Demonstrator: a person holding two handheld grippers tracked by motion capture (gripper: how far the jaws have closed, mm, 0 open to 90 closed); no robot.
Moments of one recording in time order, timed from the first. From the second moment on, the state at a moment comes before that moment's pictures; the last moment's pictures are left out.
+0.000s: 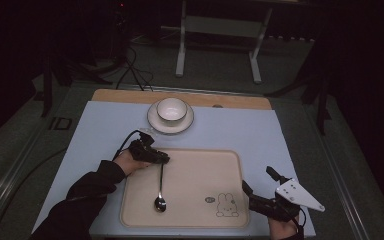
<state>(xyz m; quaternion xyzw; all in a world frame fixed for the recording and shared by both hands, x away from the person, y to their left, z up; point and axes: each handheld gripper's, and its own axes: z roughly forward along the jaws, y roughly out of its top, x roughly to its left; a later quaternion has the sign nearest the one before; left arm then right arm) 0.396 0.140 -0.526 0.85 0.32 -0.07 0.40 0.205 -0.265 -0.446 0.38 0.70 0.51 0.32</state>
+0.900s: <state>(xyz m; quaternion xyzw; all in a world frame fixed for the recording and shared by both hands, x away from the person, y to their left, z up) 0.389 0.124 -0.522 0.86 0.37 0.02 0.35 0.205 -0.263 -0.446 0.37 0.71 0.51 0.32</state>
